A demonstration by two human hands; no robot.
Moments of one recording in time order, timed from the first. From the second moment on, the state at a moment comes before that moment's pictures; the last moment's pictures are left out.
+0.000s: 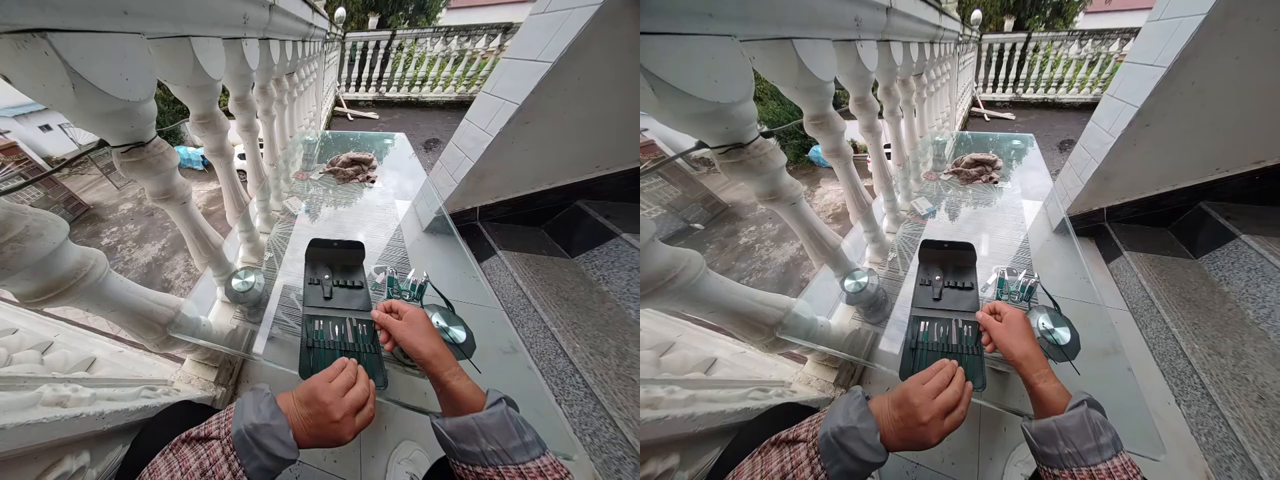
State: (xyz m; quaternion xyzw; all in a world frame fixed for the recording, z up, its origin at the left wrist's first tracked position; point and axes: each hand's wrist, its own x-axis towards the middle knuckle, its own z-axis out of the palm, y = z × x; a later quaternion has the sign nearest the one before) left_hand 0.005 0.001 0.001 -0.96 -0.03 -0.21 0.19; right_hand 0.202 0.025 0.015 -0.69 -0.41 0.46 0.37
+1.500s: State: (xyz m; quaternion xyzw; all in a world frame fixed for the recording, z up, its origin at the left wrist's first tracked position) left_hand 0.006 0.002 -0.001 -0.96 -0.02 -0.25 0.16; right_hand 0.202 0.011 0.013 -0.68 -0.66 0.24 0.22
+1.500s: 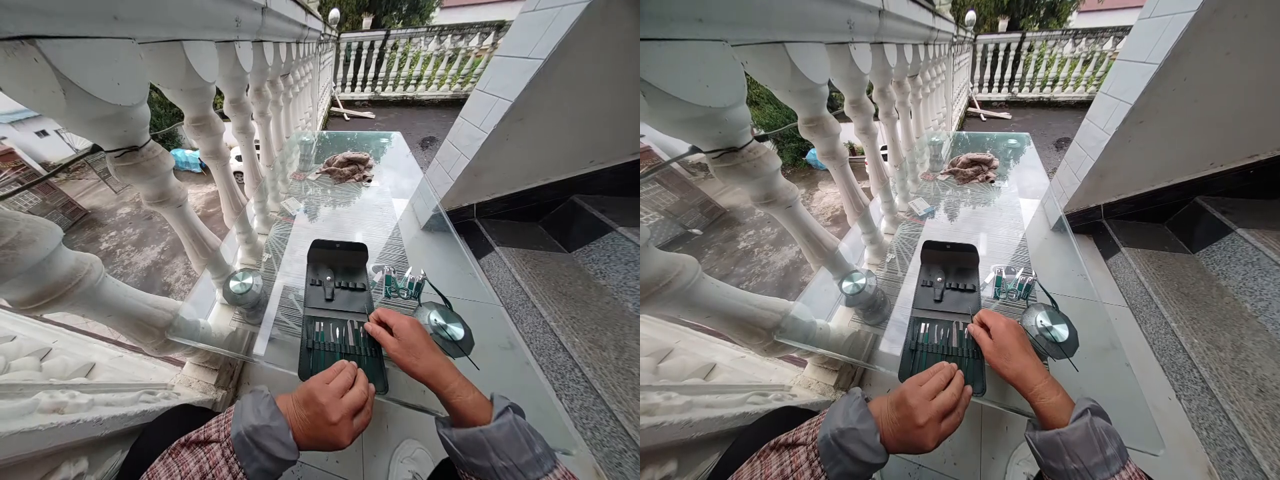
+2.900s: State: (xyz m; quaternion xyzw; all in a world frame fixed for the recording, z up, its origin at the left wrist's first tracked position) left_hand 0.012 -0.002 -0.012 -0.96 -0.04 -0.24 0.17; right_hand 0.206 -0.079 0.005 -0.64 -0.70 0.19 0.26
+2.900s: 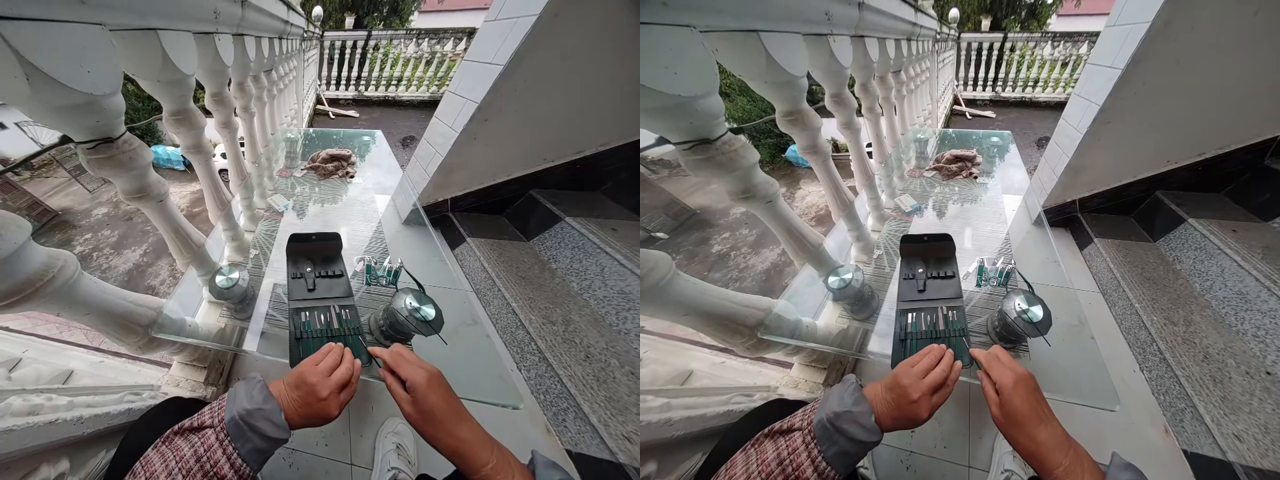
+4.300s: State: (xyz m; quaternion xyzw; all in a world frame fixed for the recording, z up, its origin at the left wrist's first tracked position) left_hand 0.009 0.000 -0.010 -0.96 -0.02 -0.21 0.18; right_hand 0.176 0.010 0.012 -0.64 -0.44 0.43 0.45
